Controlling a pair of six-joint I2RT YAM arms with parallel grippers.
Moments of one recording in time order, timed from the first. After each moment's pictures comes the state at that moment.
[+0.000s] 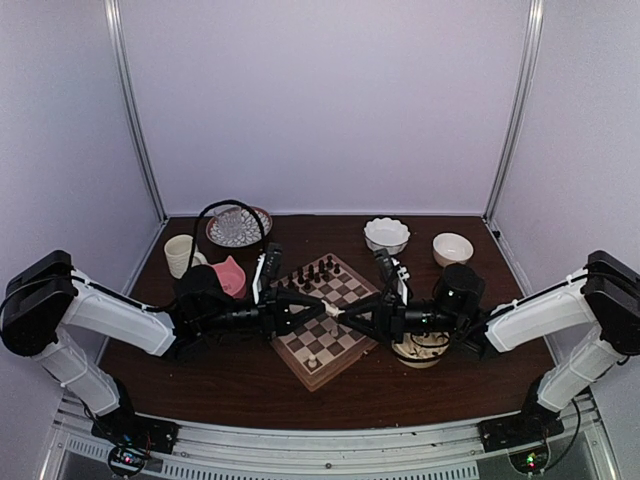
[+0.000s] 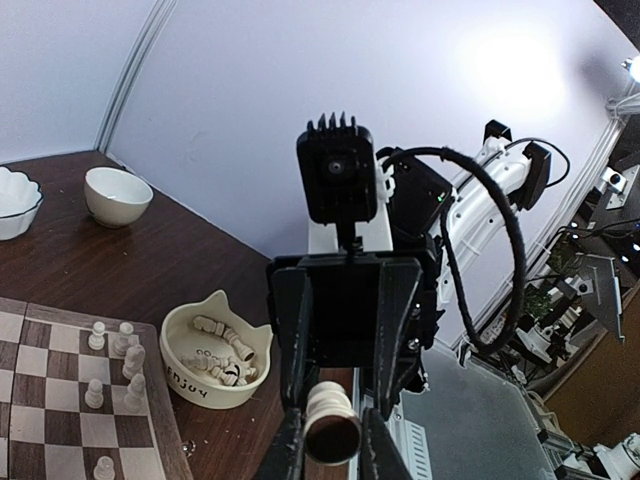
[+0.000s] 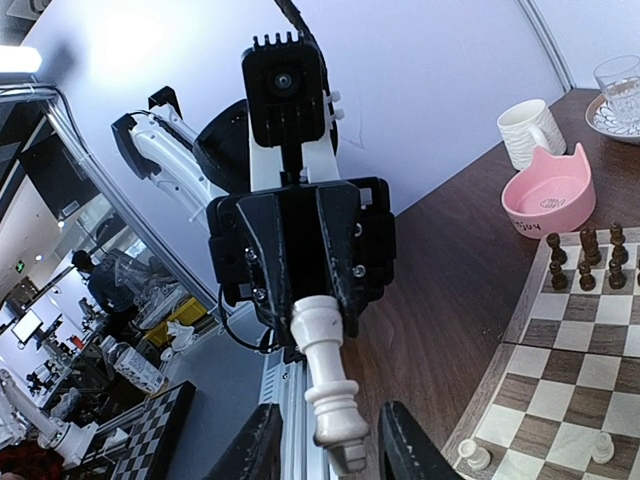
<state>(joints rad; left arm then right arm) -0.94 1.53 0.55 1.08 0.51 -0.58 0.88 1.50 0.52 1.03 -0.65 0.66</state>
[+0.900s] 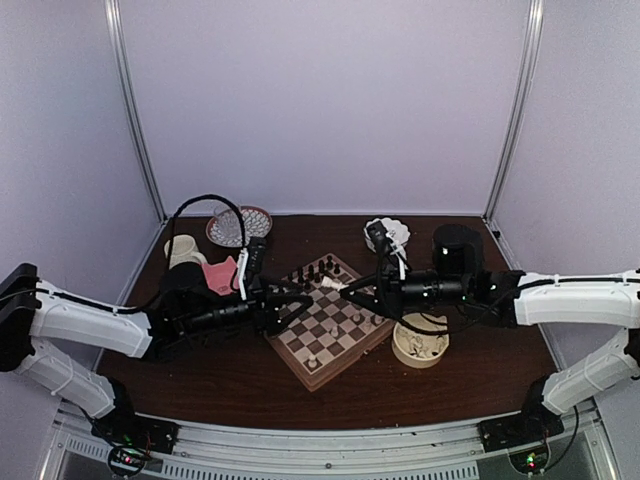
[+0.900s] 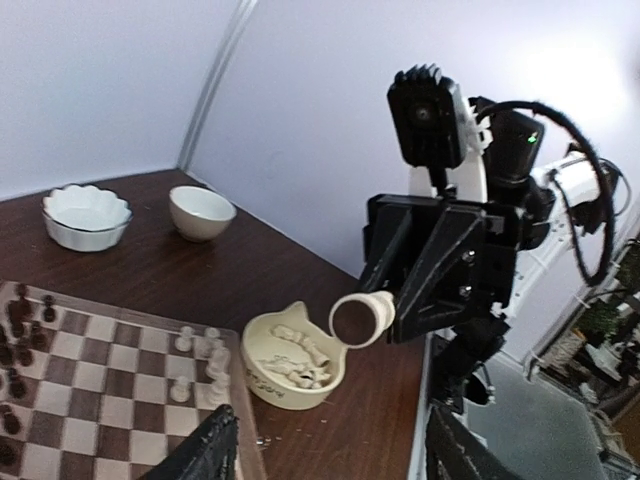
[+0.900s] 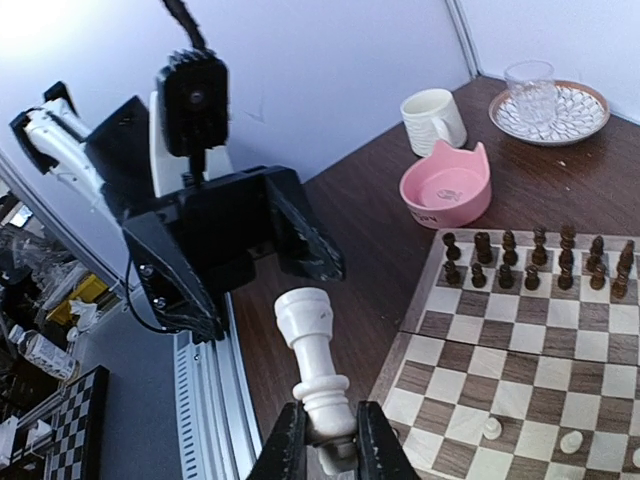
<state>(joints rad) -0.94 1.37 0.51 0.89 0.33 -0.46 0.88 1.29 0.75 0.32 -0.47 0.39</state>
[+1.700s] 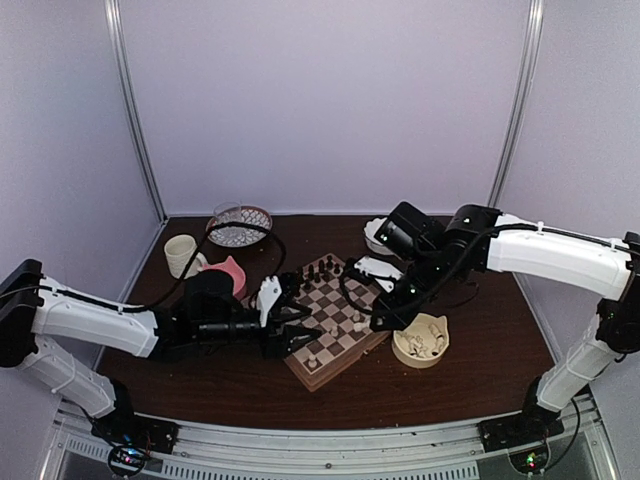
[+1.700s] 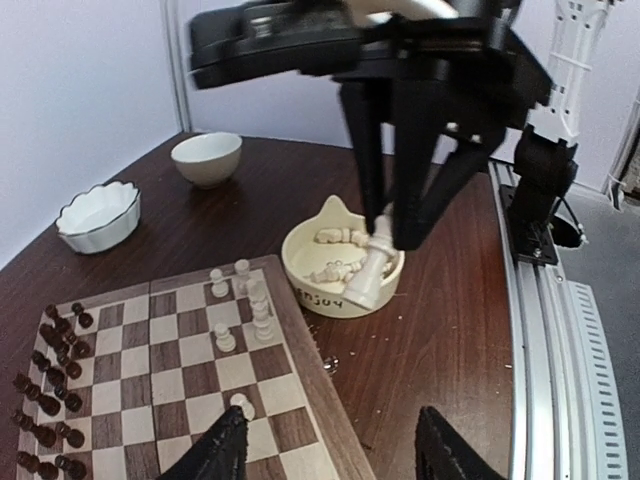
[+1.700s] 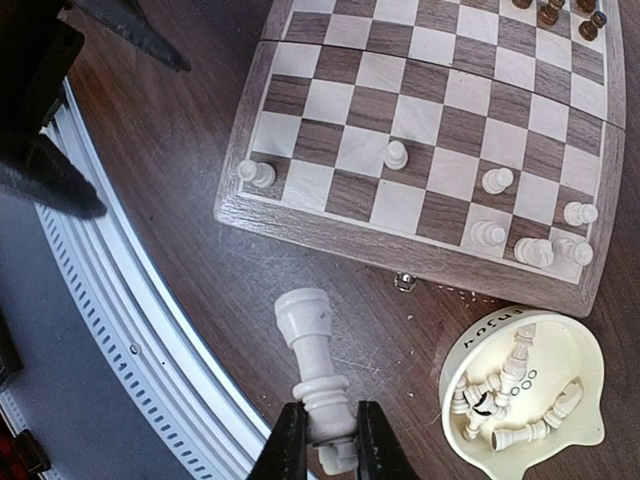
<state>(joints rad) -1.01 1.38 0.58 0.54 0.25 0.00 0.95 1.54 1.37 -0.98 -0.16 0.11</state>
